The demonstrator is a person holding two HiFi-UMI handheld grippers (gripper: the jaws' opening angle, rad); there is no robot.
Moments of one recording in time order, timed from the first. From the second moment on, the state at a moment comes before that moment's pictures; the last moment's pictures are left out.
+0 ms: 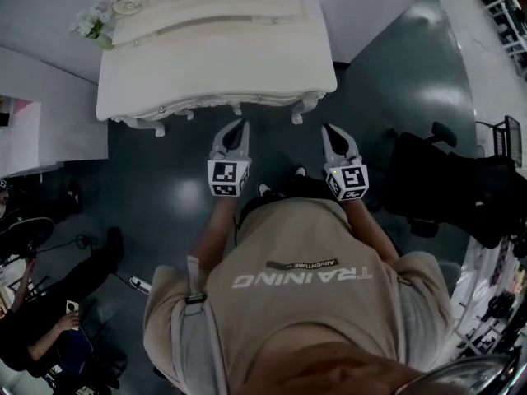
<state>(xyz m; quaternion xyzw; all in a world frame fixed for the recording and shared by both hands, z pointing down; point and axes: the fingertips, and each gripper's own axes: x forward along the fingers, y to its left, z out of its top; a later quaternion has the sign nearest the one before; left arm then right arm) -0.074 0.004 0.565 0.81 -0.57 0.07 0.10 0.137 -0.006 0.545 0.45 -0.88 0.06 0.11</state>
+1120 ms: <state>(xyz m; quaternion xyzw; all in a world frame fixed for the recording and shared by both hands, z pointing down) -0.105 -0.223 0.542 0.78 -0.61 0.12 0.09 0.089 -0.301 0.613 0.40 -0.91 0.10 0.07</state>
